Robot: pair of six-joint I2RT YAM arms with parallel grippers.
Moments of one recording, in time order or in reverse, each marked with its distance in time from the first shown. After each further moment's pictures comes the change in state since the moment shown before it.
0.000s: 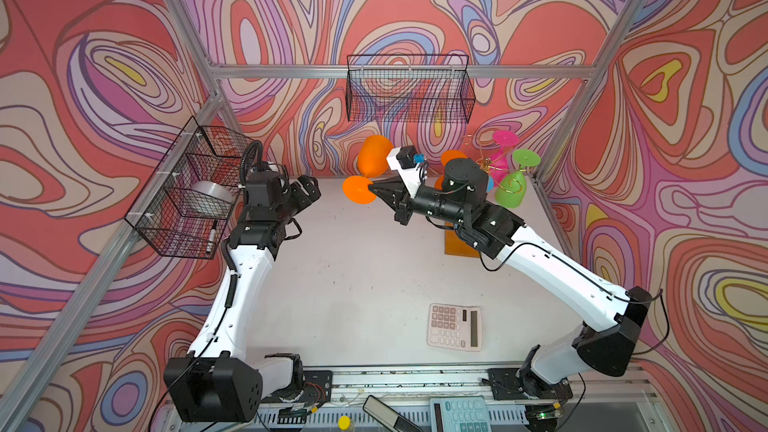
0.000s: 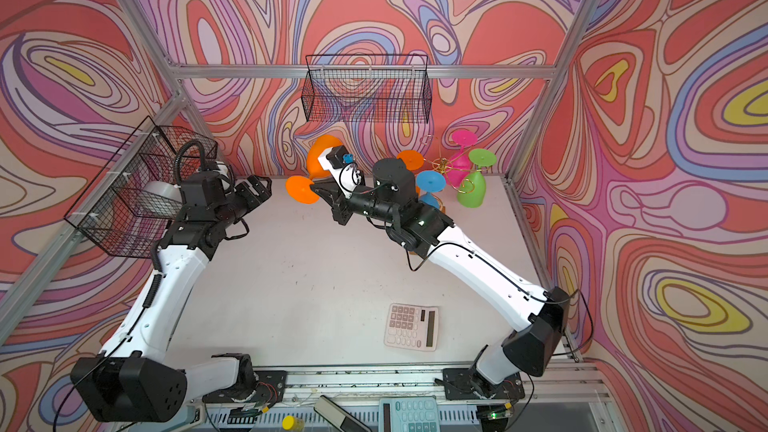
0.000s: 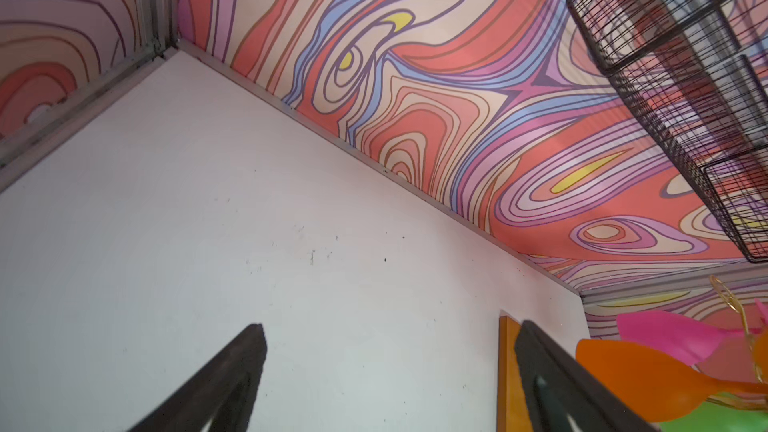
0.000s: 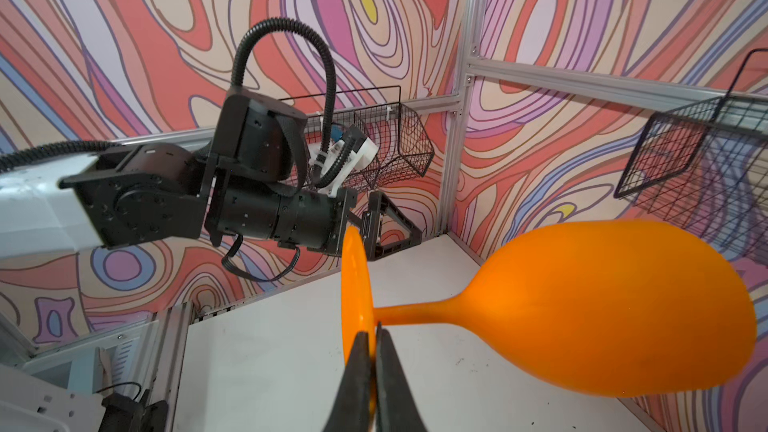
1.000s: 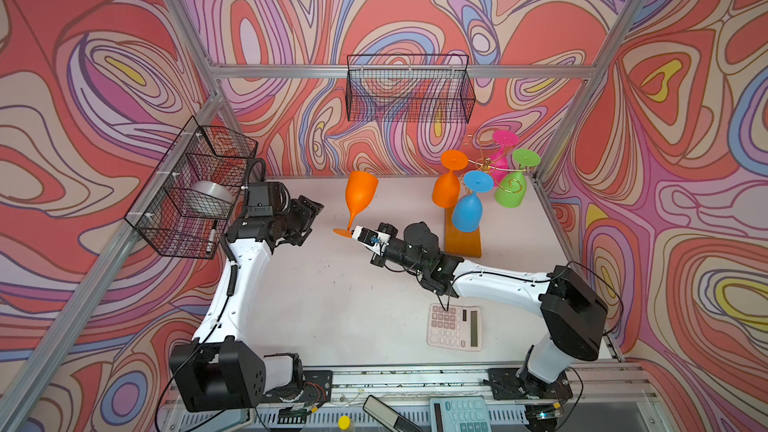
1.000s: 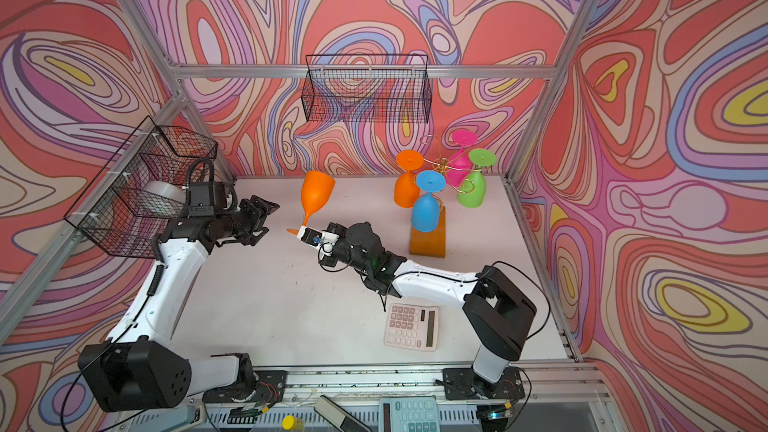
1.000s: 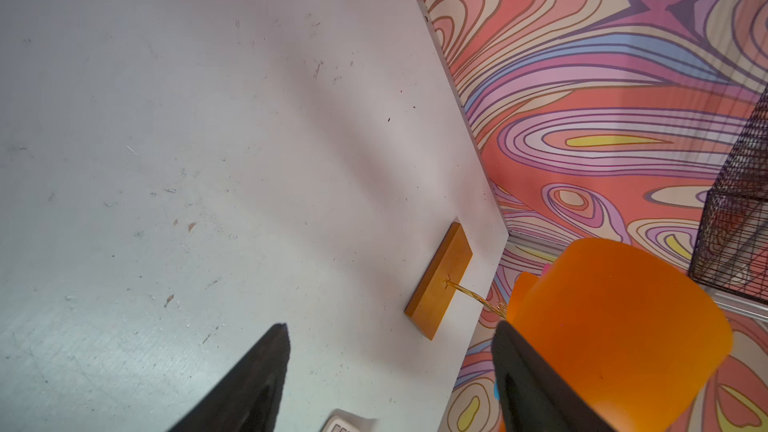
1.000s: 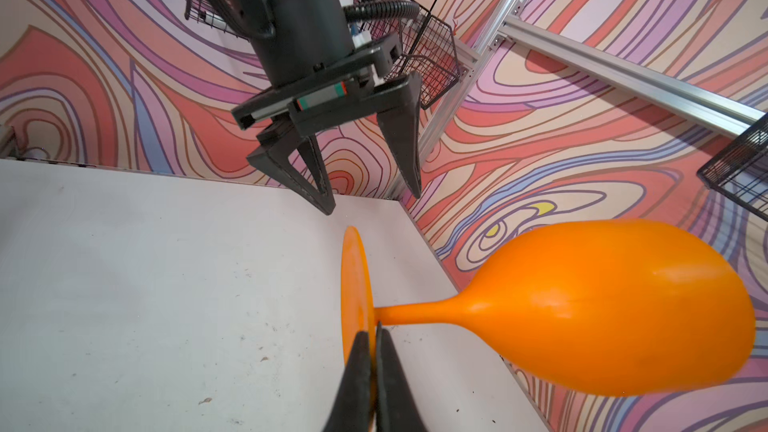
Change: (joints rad) left arm 0.057 0.056 0.000 -0.289 0.307 -0.372; right arm 0.129 0.164 -0.503 0.664 0.258 -0.475
